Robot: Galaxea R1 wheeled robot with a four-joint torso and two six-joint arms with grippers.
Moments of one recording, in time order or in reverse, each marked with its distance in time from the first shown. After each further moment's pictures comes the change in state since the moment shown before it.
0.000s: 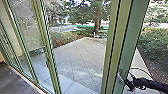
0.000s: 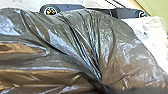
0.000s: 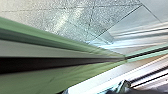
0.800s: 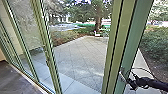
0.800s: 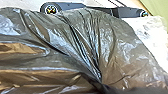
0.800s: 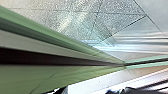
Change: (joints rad) left arm 0.000 0.000 0.000 0.000 -0.002 0.000; right arm 0.029 -0.077 0.053 -0.036 0.014 -0.081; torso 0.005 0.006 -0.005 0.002
